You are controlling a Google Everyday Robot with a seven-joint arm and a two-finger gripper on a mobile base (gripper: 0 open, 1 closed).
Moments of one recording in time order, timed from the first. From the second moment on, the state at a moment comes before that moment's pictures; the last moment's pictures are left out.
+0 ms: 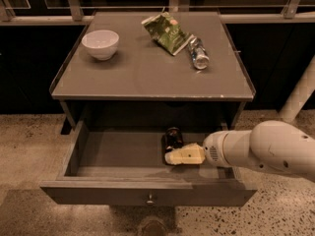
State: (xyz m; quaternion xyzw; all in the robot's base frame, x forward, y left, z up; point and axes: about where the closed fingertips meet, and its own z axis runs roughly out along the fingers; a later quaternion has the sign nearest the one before) arm 0.488 -0.117 0.714 -0.20 0.90 0.21 0.34
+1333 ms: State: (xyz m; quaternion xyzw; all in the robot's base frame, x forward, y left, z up) arm 0.532 -0.084 0.657 -0.19 0.89 0.22 0.35
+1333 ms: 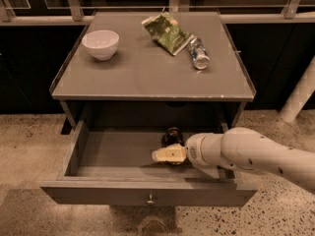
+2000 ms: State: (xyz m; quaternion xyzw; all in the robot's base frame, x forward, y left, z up) arm 0.546 -0.080 0.620 -0.18 0.90 0.22 0.34
